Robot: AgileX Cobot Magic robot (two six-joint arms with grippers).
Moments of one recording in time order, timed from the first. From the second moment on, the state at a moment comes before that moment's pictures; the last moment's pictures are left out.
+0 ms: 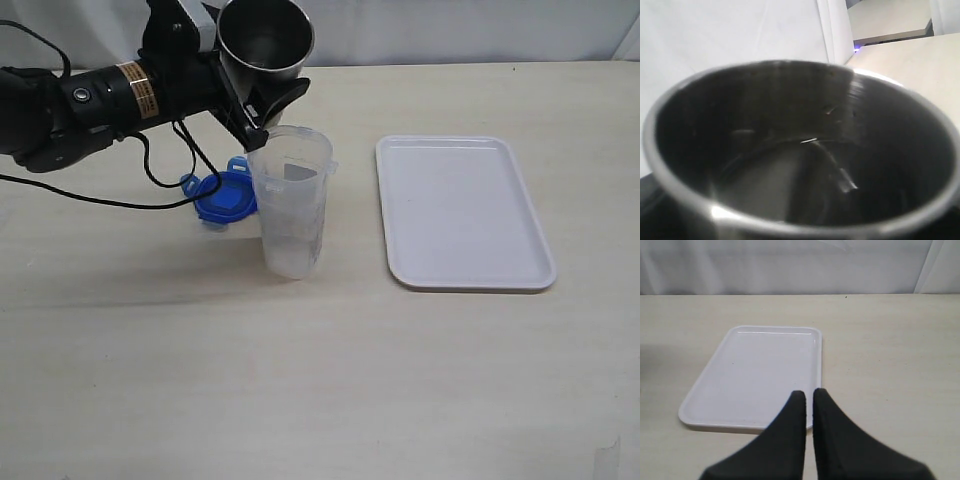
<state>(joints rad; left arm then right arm) -0.31 1.96 -1.03 0.81 -0.91 -0.17 0.02 0.00 0.00 0.02 0.35 -0.04</state>
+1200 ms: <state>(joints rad) -0.31 1.94 -1.03 0.79 -0.91 -0.21 0.02 0.00 0.00 0.02 0.35 -0.04</state>
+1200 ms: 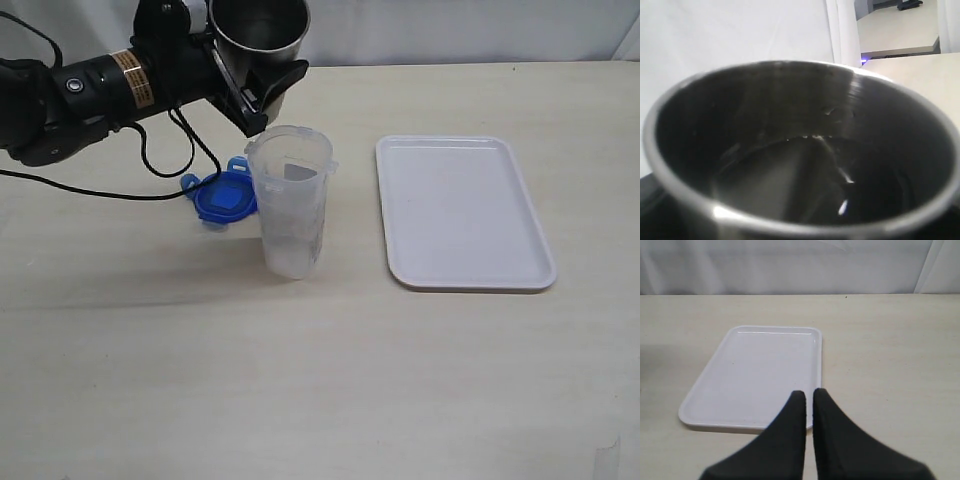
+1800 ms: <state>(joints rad) -0.31 1.89 -1.03 0.94 -0.87 -0.26 0.02 0.00 0.00 0.02 0.35 -0.04</state>
